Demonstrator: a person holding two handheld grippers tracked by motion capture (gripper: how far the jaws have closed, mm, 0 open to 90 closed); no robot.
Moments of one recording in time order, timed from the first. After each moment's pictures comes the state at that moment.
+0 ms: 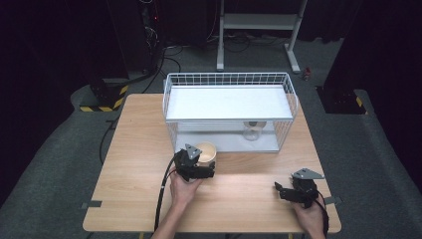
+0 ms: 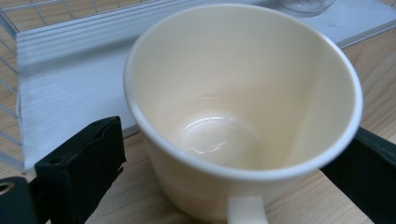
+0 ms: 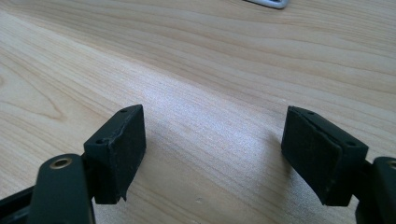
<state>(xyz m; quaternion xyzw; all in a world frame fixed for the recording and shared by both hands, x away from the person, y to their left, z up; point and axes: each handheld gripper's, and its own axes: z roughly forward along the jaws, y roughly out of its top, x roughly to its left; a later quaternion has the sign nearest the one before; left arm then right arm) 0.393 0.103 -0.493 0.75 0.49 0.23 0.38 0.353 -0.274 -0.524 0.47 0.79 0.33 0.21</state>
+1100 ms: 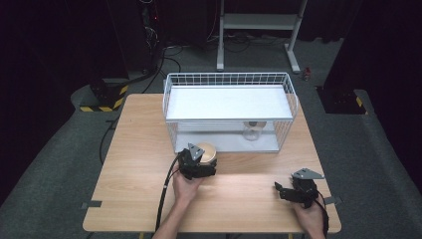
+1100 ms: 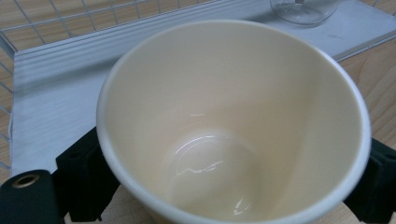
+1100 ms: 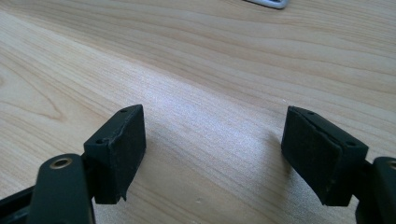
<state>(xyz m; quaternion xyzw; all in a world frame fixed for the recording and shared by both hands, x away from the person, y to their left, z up) 0.396 0.097 -0.497 0.75 0.47 0.25 0.39 0.353 -0.274 -0.524 0.47 0.79 0.33 0.21</state>
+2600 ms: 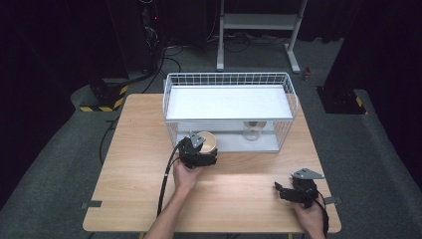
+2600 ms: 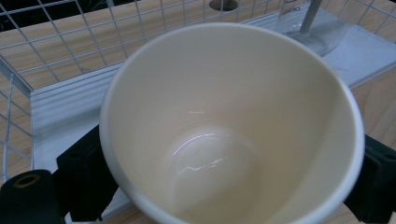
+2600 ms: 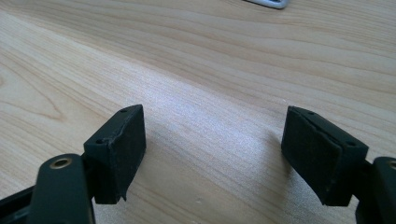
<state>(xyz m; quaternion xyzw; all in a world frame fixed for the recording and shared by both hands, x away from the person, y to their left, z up) 0.426 0.097 -0.475 0.75 0.47 0.25 0.39 0.353 -0.274 -0.524 0.47 0.79 0.33 0.21</state>
